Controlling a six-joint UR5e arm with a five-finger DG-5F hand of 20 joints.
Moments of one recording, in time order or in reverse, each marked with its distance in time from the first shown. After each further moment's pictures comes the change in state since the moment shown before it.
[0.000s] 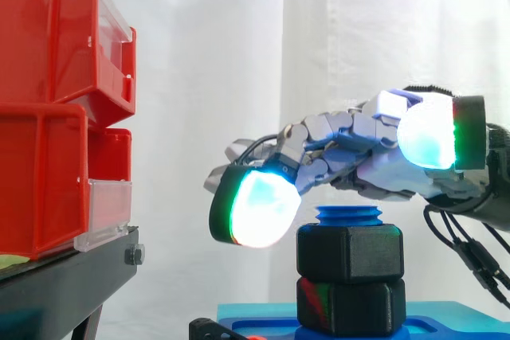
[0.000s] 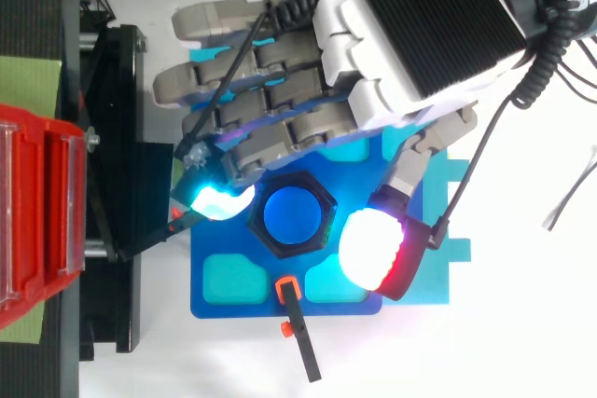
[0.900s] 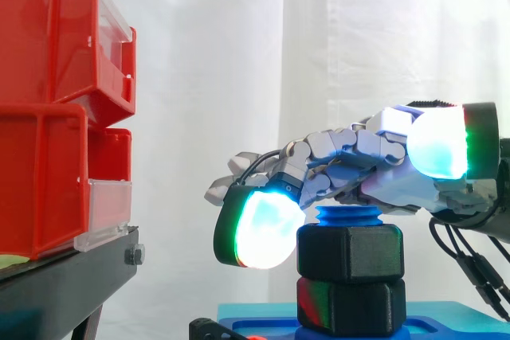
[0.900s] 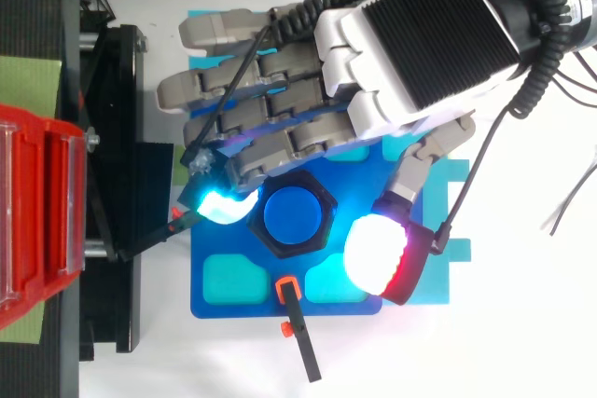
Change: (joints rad) arm 0.007 -0.002 -0.024 0.014 0.012 -0.008
